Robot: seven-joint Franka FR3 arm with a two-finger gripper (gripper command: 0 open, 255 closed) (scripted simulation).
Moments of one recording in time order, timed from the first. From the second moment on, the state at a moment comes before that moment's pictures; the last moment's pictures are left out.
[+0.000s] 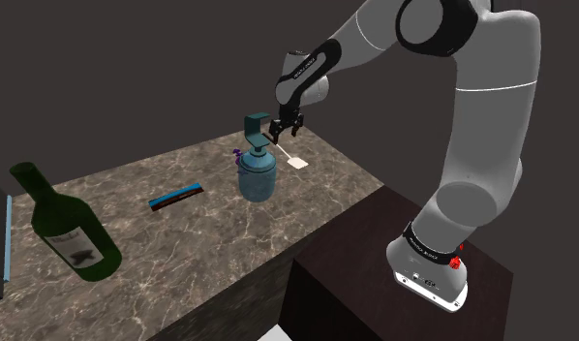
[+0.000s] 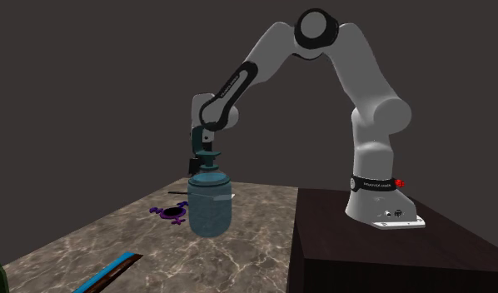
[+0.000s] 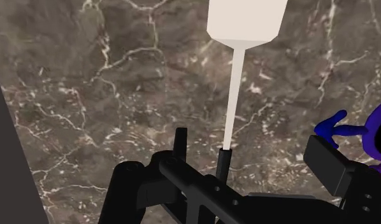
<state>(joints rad) -0.08 0.44 -0.05 -2.03 0.03 2.53 0.01</state>
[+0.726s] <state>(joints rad) -0.09 0.57 -0.05 -1.97 0.04 2.61 0.01</state>
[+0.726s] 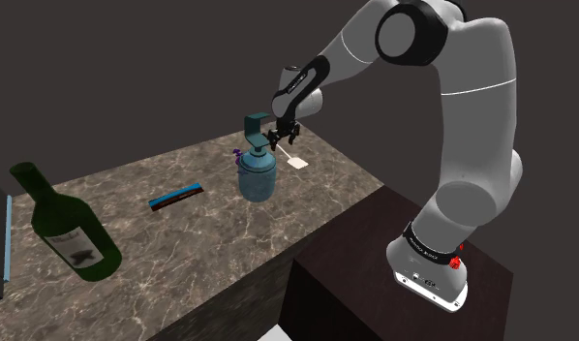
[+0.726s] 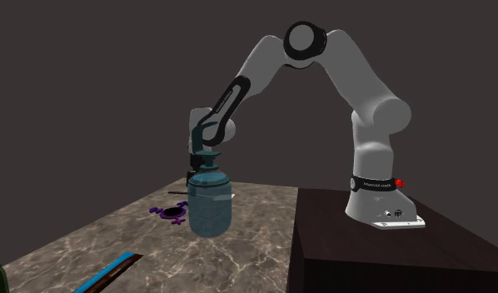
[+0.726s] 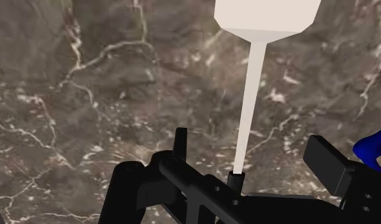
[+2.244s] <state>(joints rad) -0.09 0.50 -0.05 -1.97 0.04 2.54 0.01</state>
